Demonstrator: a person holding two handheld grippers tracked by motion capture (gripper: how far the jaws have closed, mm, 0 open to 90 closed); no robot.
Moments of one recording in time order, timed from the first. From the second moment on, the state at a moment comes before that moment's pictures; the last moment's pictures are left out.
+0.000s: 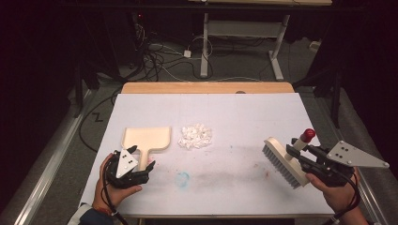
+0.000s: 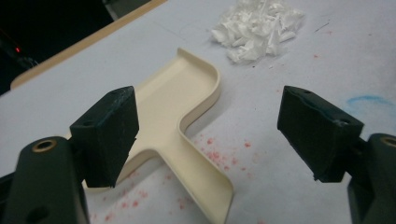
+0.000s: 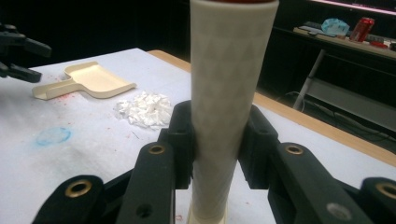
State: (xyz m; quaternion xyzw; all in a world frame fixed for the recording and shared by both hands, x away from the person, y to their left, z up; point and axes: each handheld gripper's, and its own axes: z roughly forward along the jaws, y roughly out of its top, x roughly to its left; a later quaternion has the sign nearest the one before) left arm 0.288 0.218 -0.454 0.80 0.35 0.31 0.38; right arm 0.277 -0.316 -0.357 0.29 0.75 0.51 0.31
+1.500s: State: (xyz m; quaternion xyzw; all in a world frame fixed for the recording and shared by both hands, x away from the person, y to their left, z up) left arm 0.354 0.218 -0.487 0.76 0.54 0.20 0.31; right arm 0.296 -0.317 -0.368 0.31 0.75 0.51 0.30
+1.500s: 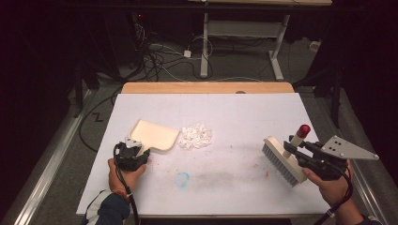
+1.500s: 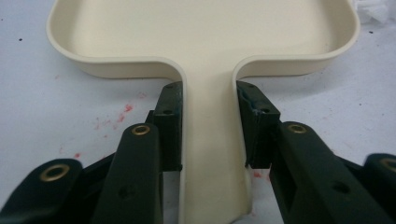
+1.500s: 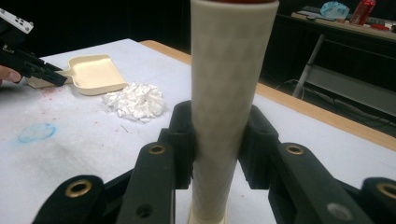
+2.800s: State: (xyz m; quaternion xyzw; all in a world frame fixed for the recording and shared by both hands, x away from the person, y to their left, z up) left arm 0.301 0.230 -0.436 0.89 0.36 0.14 0.26; right arm 0.328 -0.314 -0.376 0.34 0.75 0.49 0.29
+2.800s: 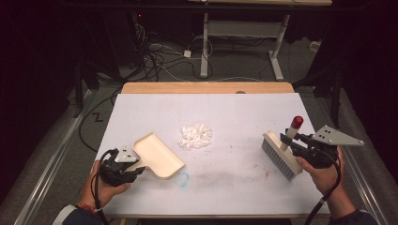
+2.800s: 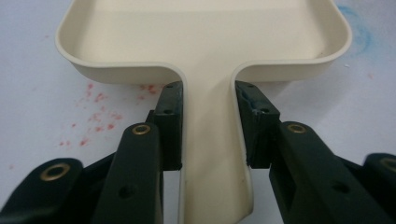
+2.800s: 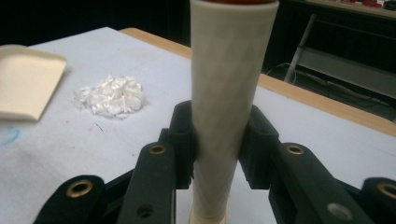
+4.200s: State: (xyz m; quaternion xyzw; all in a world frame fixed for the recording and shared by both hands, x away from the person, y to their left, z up) left arm 0.313 0.230 -0.452 0.89 0.35 0.11 0.26; right arm 0.403 -0.261 -0.372 0.33 0.74 0.50 0.30
